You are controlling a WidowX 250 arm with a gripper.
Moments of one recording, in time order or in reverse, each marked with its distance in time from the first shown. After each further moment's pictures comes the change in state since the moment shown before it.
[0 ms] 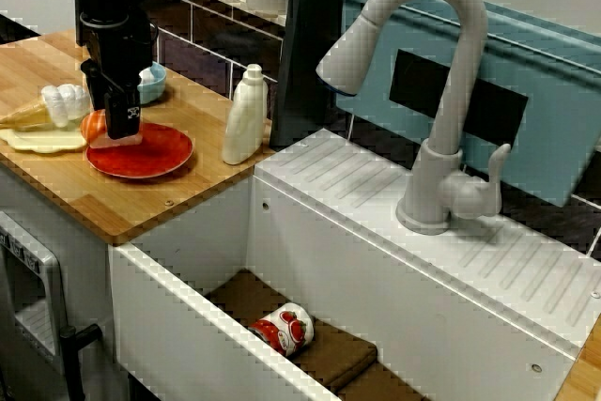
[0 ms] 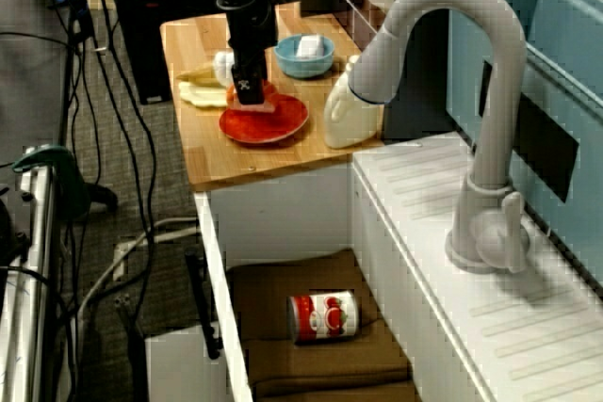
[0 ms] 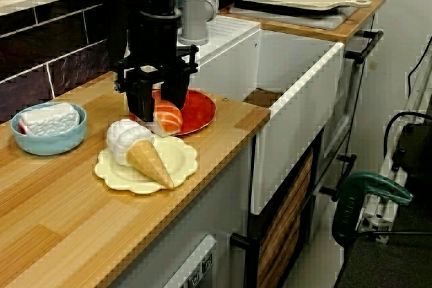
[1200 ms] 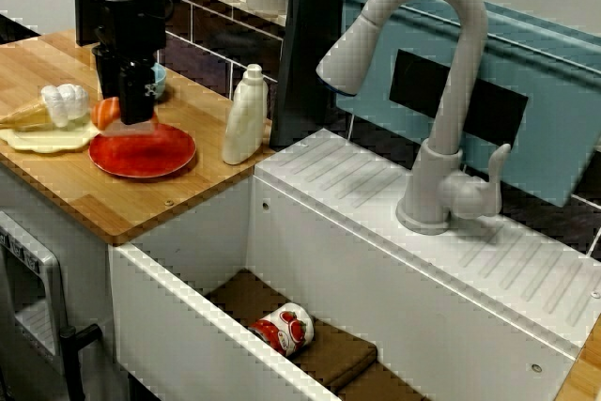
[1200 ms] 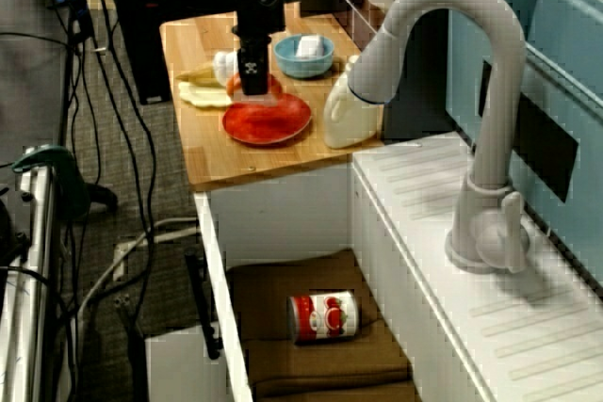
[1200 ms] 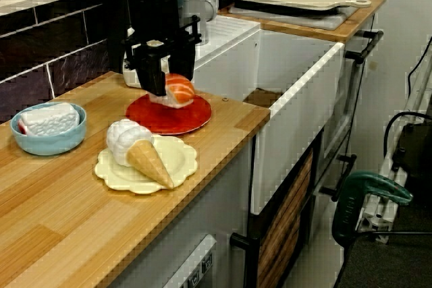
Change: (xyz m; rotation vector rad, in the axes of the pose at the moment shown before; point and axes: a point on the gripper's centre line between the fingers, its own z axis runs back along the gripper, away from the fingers) arm 0.012 -0.021 0.022 -0.109 0.057 0.061
